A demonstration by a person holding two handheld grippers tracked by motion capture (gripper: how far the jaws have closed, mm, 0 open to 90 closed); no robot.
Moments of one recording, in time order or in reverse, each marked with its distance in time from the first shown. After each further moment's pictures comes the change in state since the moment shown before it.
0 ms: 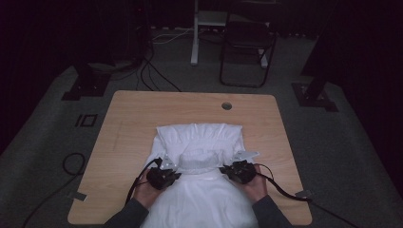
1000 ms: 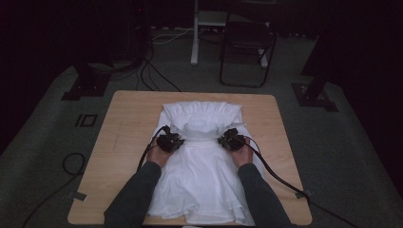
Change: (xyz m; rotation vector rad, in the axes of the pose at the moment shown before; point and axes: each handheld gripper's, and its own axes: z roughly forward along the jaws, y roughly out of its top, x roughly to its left) left arm 0.093 0.070 0.067 -0.051 0.101 -0.094; right arm -0.085 0.058 0.077 0.037 -0.210 0.114
